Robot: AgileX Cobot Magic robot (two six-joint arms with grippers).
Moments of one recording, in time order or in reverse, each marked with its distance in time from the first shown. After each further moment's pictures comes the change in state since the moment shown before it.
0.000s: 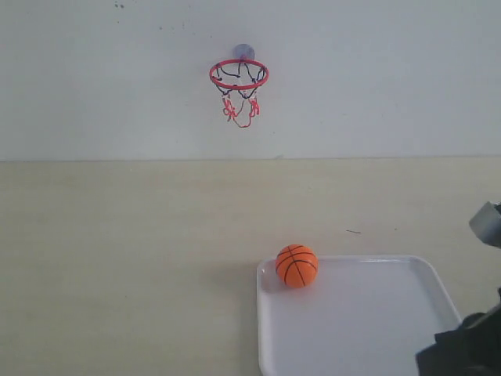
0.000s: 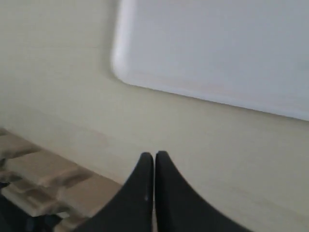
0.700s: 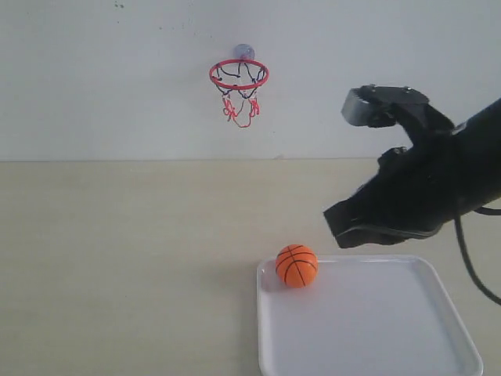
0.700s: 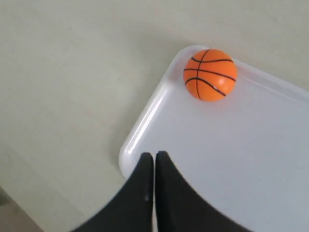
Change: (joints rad) left arm 0.000 0.000 0.000 0.000 0.000 0.000; right arm 0.249 0.364 -0.495 -0.267 -0.082 0.098
